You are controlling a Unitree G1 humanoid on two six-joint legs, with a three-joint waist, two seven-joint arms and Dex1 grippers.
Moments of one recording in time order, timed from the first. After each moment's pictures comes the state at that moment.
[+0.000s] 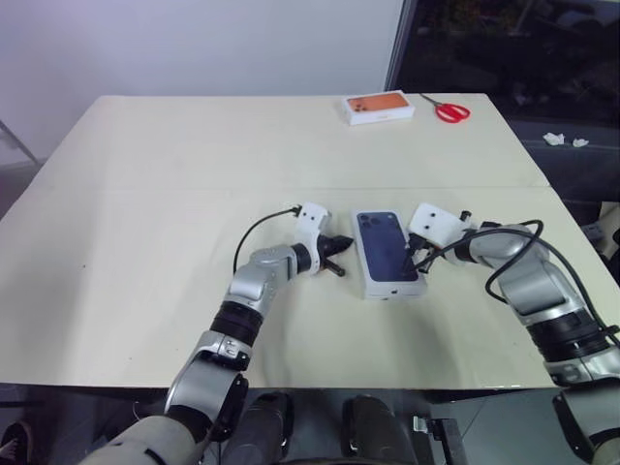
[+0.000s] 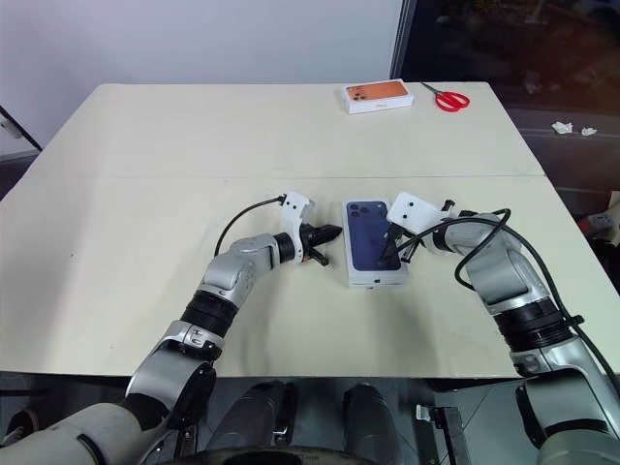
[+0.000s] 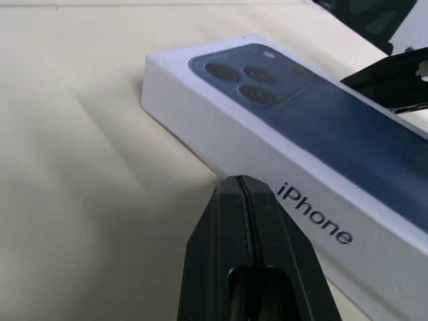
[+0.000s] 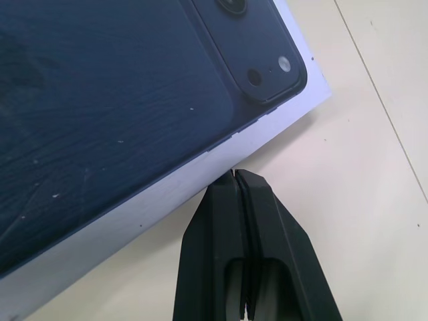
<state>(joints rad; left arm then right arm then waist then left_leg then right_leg) -0.67 -0.01 -0.13 0.49 -0.25 0.44 -0.60 -0.52 -0.77 0.22 0.04 -0.15 0.47 0.82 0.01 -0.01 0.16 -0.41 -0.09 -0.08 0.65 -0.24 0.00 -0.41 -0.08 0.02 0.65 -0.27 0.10</state>
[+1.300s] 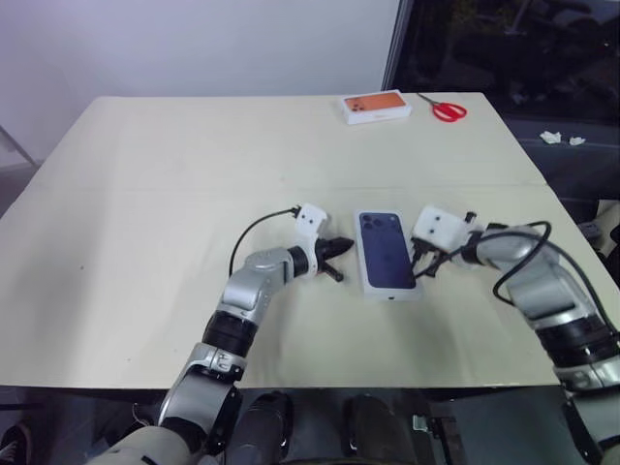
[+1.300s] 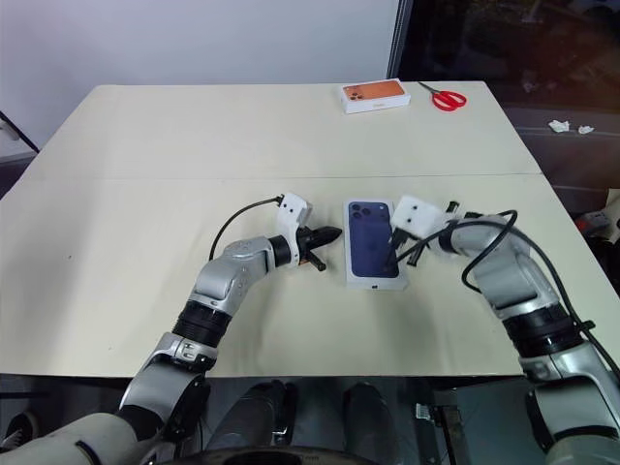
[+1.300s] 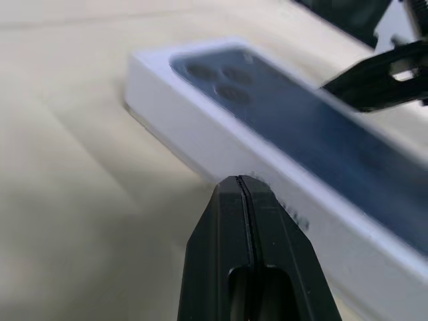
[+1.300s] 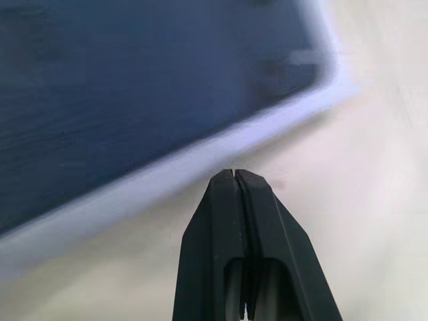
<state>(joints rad) -0.62 0.01 -0.13 0.32 -0.25 0.49 -0.62 -0.53 -0.79 0.18 0.04 -0.16 0.46 0.82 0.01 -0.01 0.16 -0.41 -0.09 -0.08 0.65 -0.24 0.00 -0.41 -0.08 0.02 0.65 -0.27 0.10</state>
